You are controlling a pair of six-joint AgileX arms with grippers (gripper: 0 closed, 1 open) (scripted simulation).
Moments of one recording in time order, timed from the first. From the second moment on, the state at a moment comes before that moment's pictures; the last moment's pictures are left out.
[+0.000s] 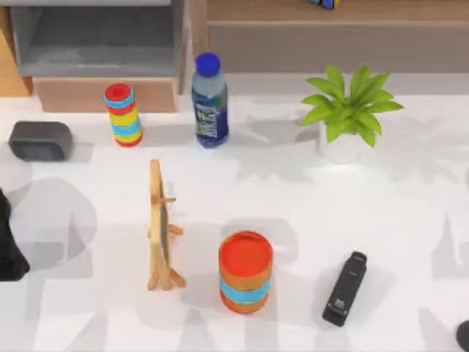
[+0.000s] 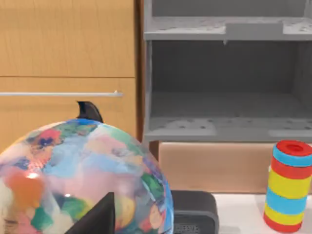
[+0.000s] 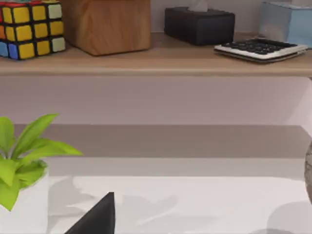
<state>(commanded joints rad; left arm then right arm) 0.00 0.00 0.00 0.00 0.00 0.00 0.00 0.00 0.00 0.00 0.00 0.00</state>
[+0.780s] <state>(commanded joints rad) 0.00 0.00 0.00 0.00 0.00 0.00 0.26 0.64 0.45 -0.37 0.00 0.44</state>
